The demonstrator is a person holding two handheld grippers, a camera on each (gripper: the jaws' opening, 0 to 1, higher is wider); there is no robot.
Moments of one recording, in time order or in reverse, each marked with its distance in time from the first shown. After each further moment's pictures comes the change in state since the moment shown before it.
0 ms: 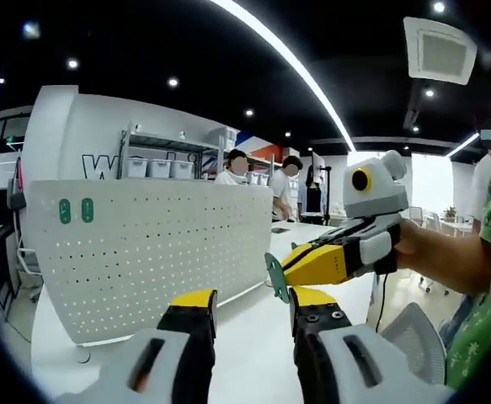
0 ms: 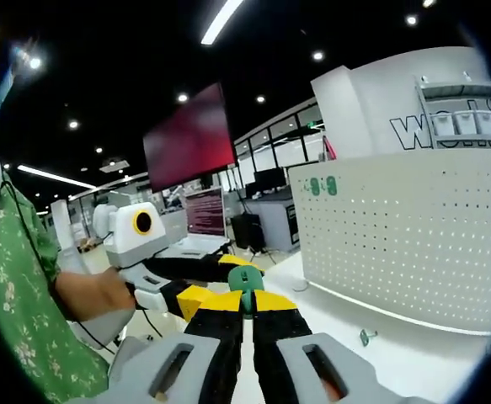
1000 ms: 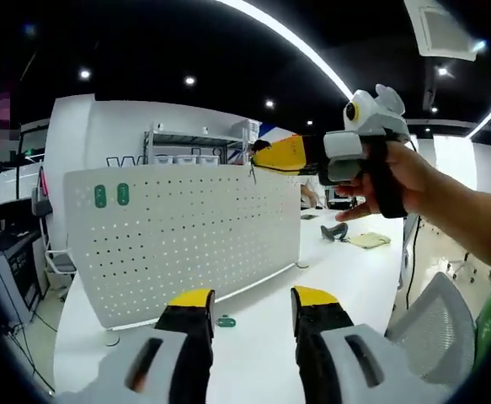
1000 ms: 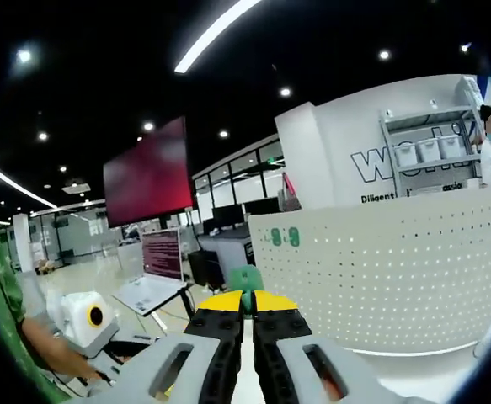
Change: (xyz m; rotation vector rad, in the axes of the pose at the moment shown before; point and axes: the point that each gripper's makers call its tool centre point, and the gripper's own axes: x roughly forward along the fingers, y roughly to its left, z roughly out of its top) left arm -0.028 0.029 -0.043 0.060 0.032 0.164; right arm 0.028 -0.037 0.069 -0.025 -0.186 -0.254
